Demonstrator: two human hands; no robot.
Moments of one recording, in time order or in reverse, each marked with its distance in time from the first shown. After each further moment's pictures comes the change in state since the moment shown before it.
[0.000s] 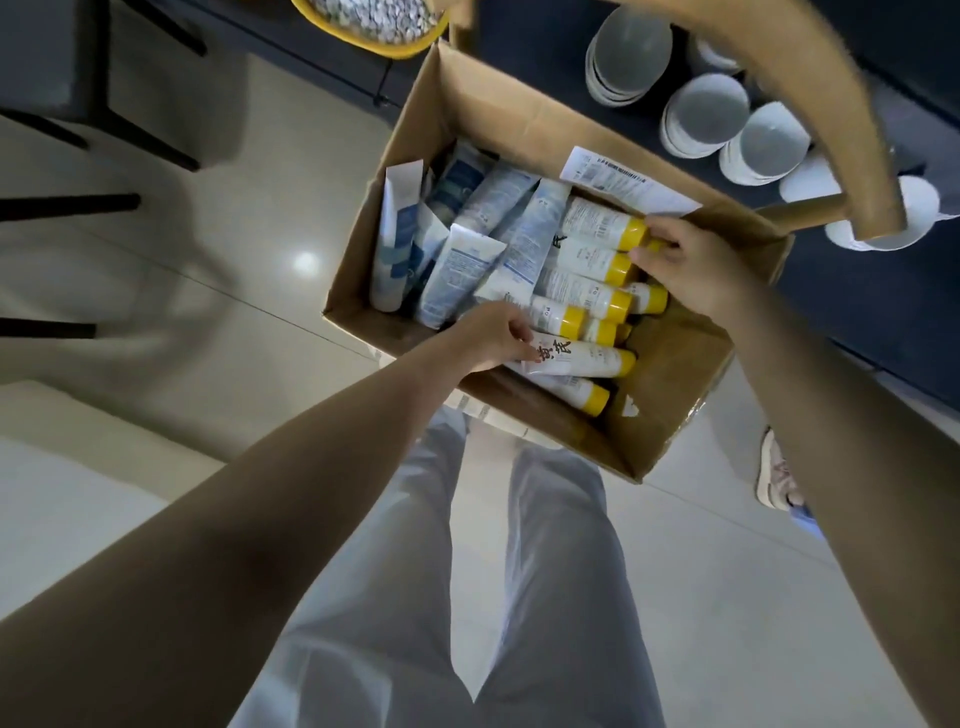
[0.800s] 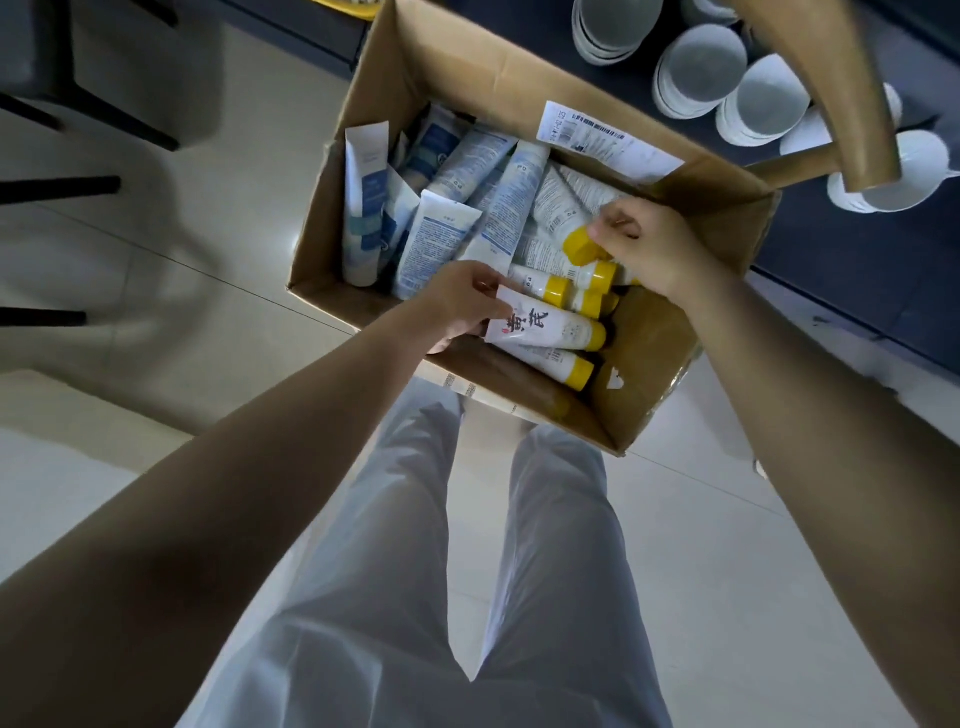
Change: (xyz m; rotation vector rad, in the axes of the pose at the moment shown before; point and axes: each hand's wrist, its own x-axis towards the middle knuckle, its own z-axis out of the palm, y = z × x) left_hand -0.006 0.007 -0.003 -0.533 0.048 -0.146; right_hand -0.004 0.001 0.021 0.089 -0.002 -0.090
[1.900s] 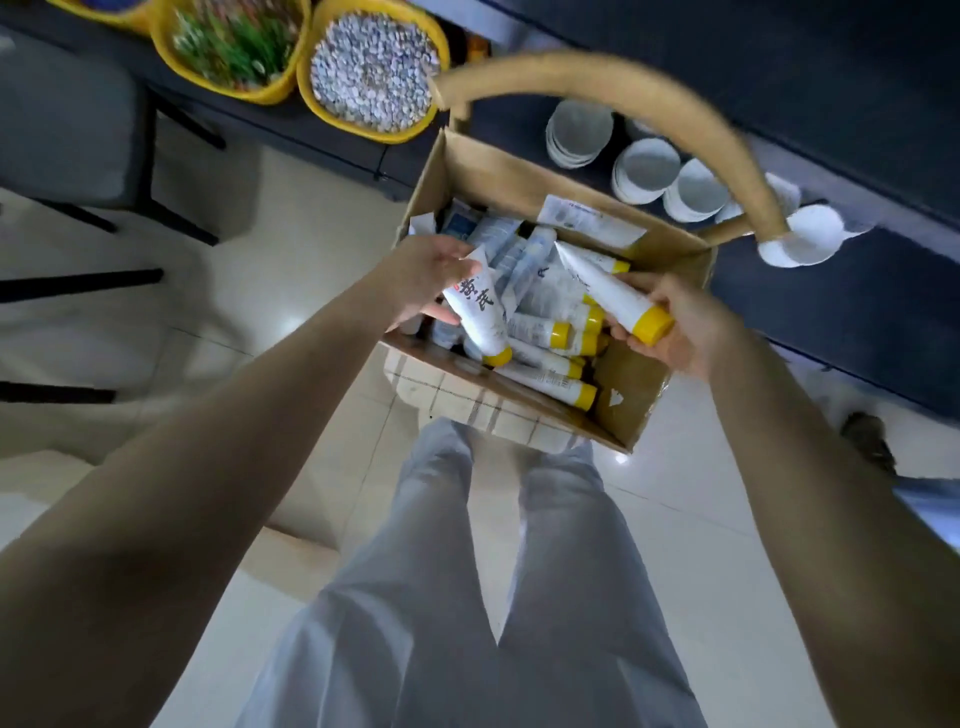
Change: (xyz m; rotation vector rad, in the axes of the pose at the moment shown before) left_hand -0.078 0.047 -0.096 0.042 0.025 0.296; right_hand -0.106 -0.053 -0.015 0.926 -0.001 0.388
